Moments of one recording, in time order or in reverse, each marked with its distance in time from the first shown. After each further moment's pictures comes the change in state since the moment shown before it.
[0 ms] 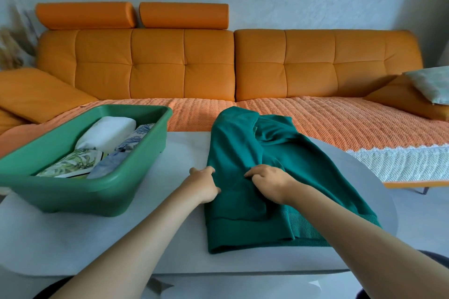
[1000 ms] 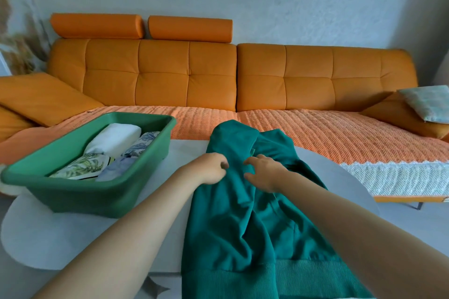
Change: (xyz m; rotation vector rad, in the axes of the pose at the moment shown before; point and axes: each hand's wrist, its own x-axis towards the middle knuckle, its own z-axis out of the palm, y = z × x) left_hand 0.007 0.030 -0.052 0.036 0.064 0.325; right_hand 0.014 -0.018 -0.041 -0.264 0.045 0.004
